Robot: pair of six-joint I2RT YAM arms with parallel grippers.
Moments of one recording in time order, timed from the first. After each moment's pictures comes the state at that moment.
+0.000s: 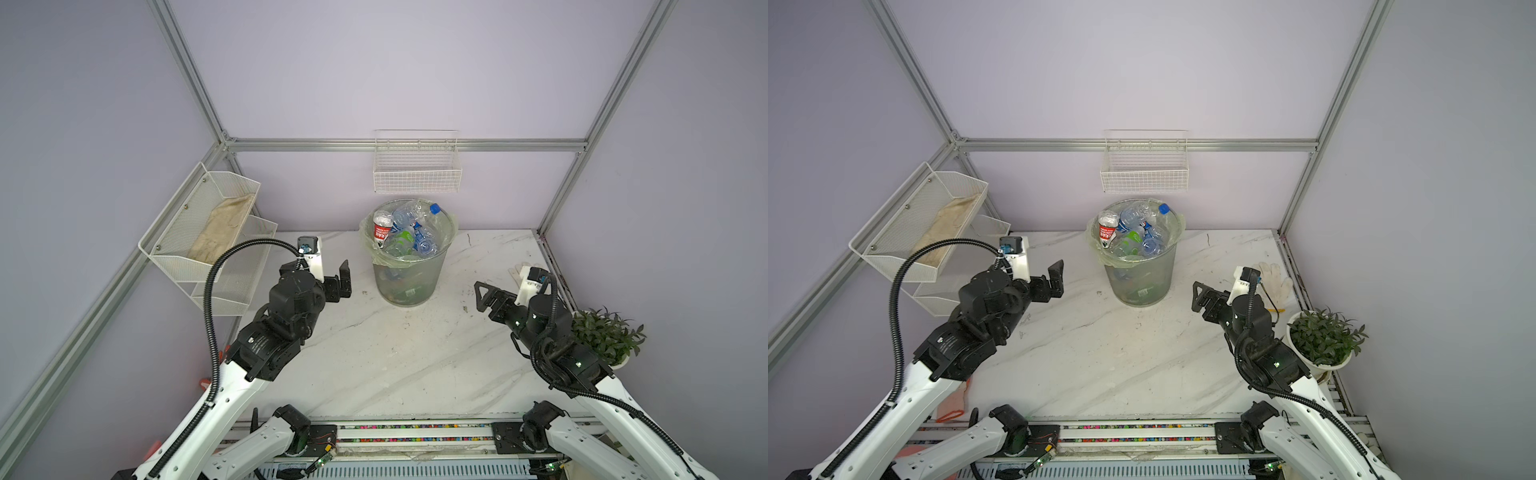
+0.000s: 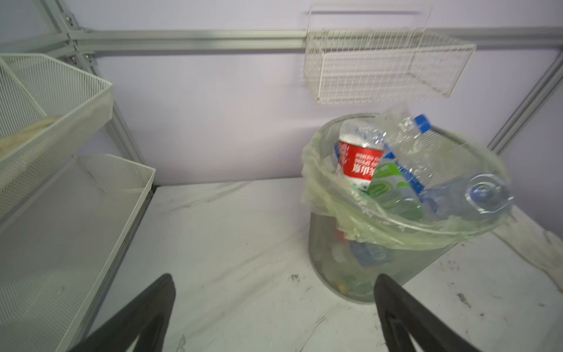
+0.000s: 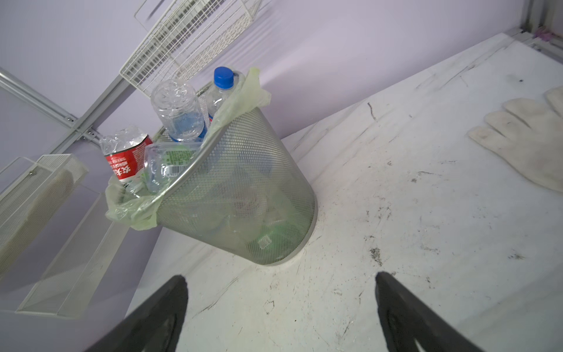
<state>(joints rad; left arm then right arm) -0.55 0.92 1.10 -0.51 -0.52 -0.14 0.53 0.72 0.75 -0.32 0.26 0.69</state>
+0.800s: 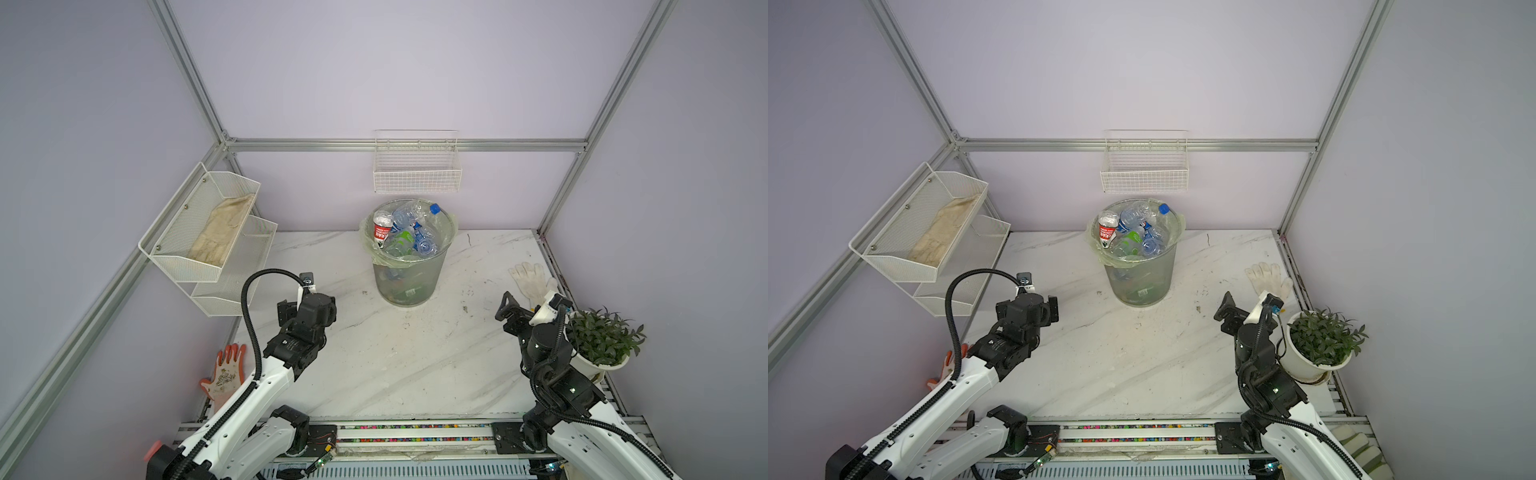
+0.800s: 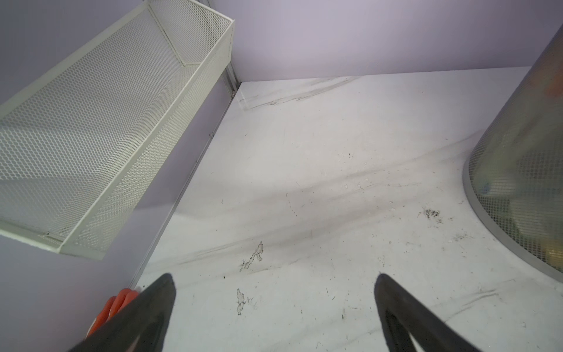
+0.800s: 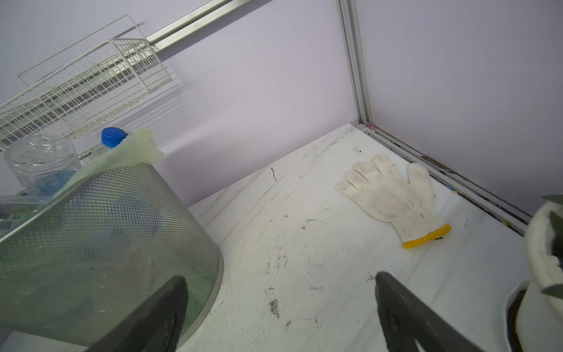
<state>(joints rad) -0.39 0.93 0.66 -0.32 -0.72 -0.19 0.53 0.50 0.42 -0.12 0.68 0.52</state>
